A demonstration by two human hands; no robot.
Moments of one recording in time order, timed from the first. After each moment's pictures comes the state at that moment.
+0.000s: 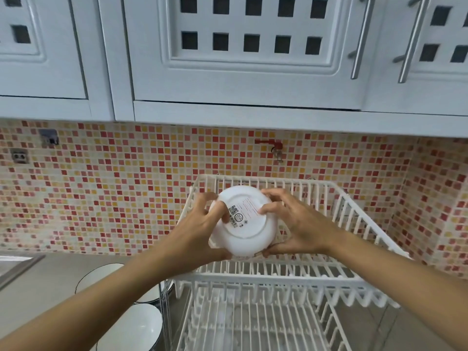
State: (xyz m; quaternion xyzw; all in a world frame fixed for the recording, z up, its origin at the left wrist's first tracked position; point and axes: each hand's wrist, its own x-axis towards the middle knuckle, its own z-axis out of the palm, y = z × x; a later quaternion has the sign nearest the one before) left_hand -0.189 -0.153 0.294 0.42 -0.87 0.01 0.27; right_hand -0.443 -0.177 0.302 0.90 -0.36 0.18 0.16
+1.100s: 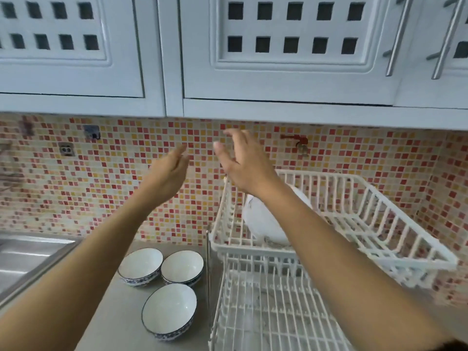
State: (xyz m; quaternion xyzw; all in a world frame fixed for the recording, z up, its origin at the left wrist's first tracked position) left_hand -0.095 -0.155 0.357 0.58 -0.70 -0.06 0.41; right_hand -0.261 -0.165 0.374 0.79 -0.46 0.41 0.04
